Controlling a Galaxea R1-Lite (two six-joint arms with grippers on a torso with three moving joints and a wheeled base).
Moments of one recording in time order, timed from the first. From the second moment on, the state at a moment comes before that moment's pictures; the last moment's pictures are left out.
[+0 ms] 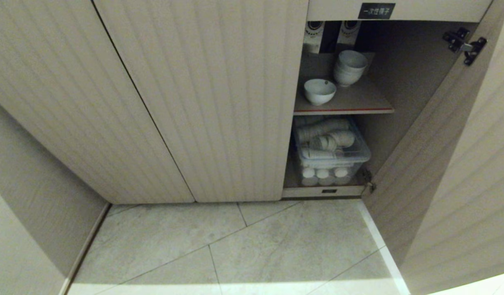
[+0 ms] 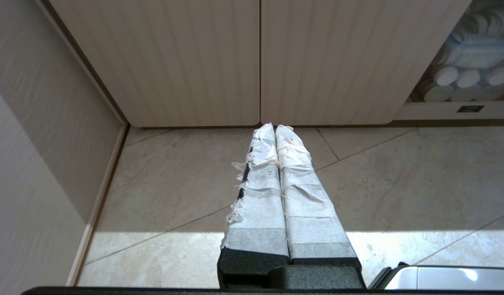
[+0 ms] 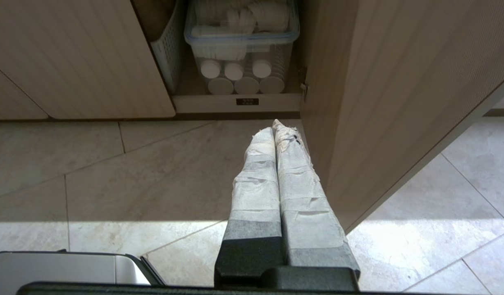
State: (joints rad) left arm 0.00 0.00 0.00 0.00 0.01 -0.01; right arm 0.00 0.00 0.00 0.00 -0.01 0.00
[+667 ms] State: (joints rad) left arm 0.00 0.00 0.00 0.00 0.01 -0.01; right arm 0.00 0.00 0.00 0.00 -0.01 0.00
